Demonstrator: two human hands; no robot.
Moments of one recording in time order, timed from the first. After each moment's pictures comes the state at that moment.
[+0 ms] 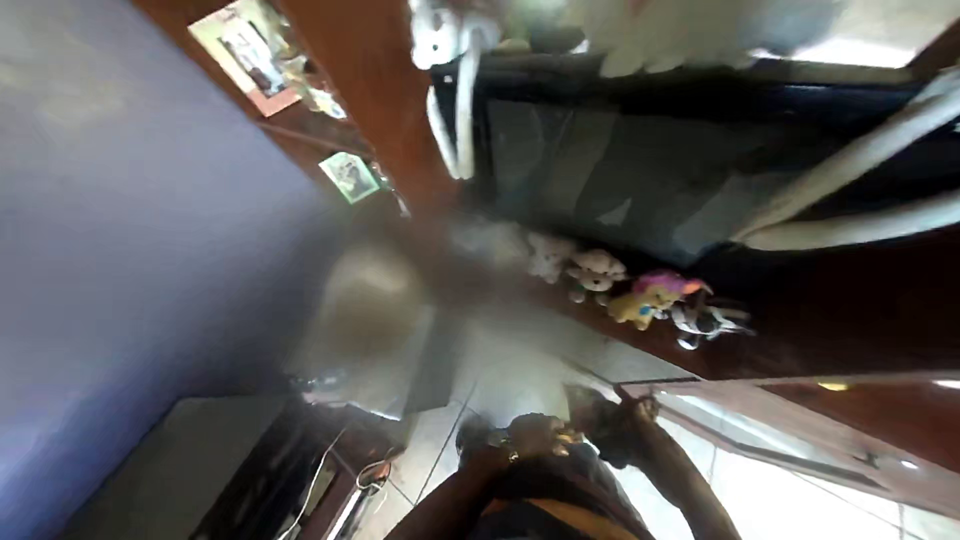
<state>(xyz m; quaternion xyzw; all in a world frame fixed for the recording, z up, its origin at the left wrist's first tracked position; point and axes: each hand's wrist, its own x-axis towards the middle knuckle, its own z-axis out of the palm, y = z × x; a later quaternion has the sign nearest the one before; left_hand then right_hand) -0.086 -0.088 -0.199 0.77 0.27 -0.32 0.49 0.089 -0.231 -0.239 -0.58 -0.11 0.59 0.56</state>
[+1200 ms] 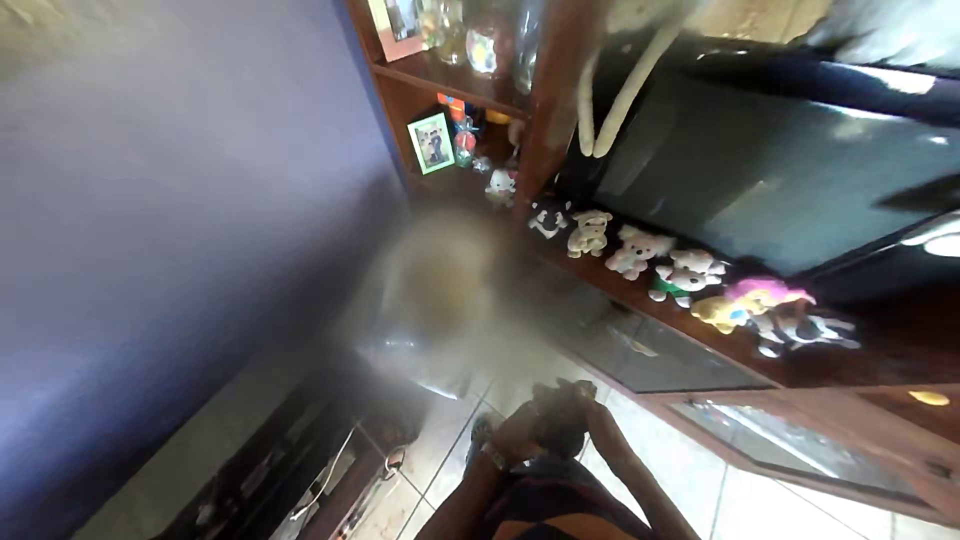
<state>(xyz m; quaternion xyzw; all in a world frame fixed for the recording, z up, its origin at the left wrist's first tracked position) -0.297 -0.080 -0.227 0.27 0.28 0.13 0.91 -0.146 -0.144 -0.208 -0.69 -0.33 0.48 0.43</state>
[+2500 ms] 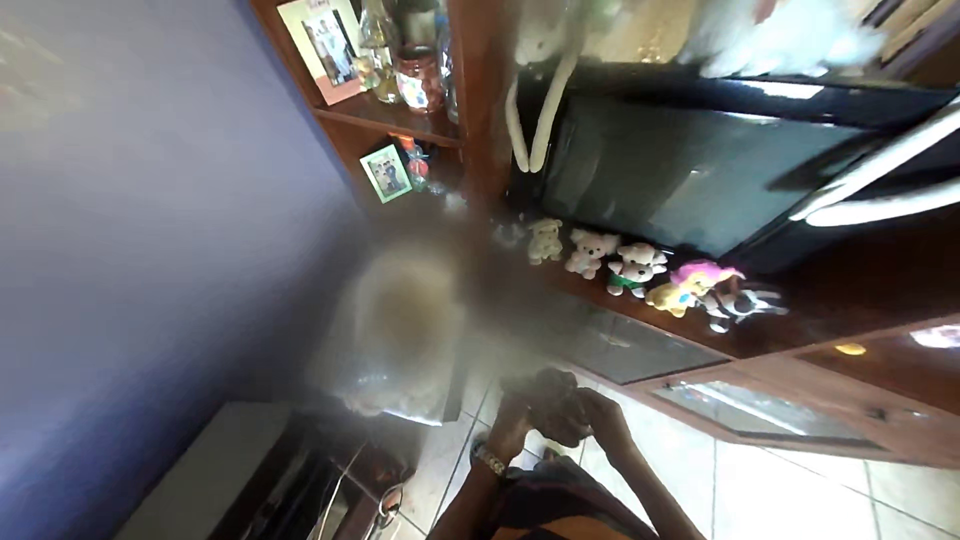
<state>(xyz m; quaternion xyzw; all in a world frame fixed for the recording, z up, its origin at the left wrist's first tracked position) -0.255 -0.067 -0.214 0.36 0.45 0.21 0.79 -0.102 -0.151 -0.218 -0.76 -0.27 0.38 0.46</state>
